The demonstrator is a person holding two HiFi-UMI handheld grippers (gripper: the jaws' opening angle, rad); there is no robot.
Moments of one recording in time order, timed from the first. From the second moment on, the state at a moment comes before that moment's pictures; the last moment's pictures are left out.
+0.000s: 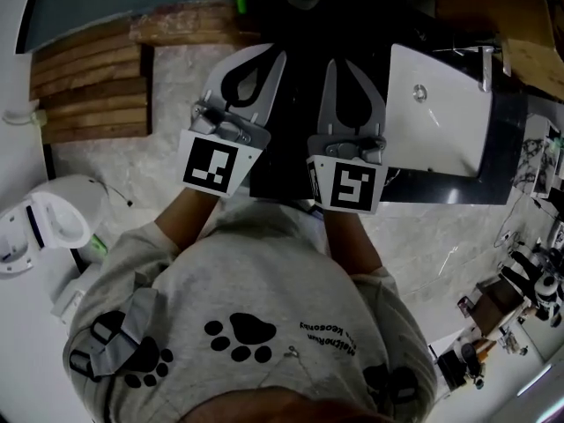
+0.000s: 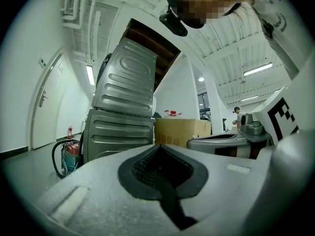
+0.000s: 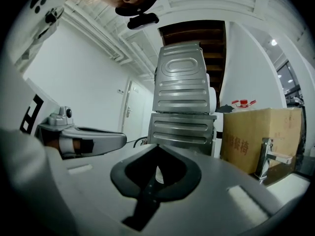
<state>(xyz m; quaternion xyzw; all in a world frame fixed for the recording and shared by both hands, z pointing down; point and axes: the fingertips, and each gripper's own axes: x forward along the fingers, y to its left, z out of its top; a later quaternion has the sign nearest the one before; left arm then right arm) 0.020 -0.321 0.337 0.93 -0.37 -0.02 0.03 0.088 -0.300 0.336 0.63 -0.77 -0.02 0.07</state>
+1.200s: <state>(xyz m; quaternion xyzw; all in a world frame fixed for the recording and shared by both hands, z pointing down) 0.053 -0.397 0.414 0.92 -0.39 0.02 0.05 0.119 -0.357 0.413 0.63 -0.77 0.01 0.08</state>
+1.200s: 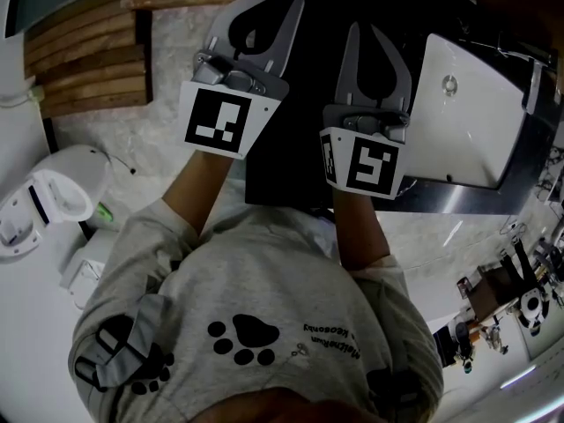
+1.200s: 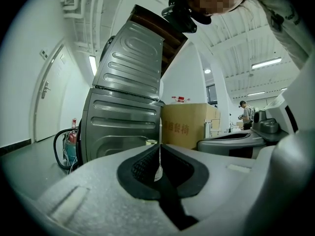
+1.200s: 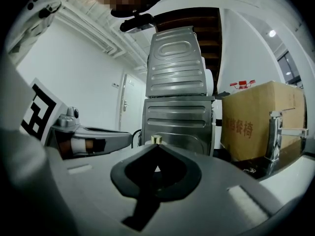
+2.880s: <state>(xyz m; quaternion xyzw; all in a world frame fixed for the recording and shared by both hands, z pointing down) 0.096 -0.469 0.472 0.91 -0.37 0.14 0.11 0.140 -0.374 0.435 0.65 -0.75 0.05 0.08</state>
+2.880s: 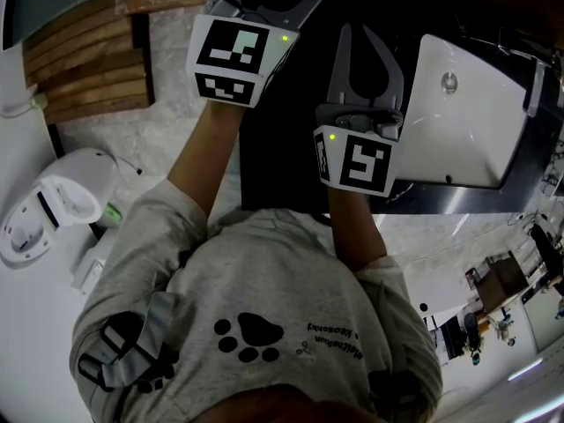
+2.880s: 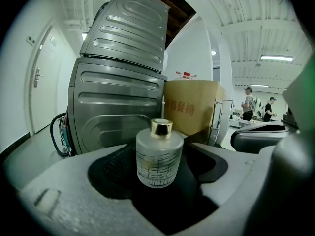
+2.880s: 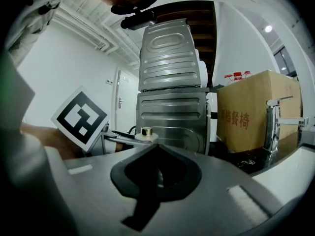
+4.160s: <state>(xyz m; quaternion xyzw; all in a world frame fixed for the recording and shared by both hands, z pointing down) 0.122 -0.496 0.481 0.91 -0.36 0.17 0.11 0.157 -0.380 0.435 0.66 -0.74 0.06 0.08</state>
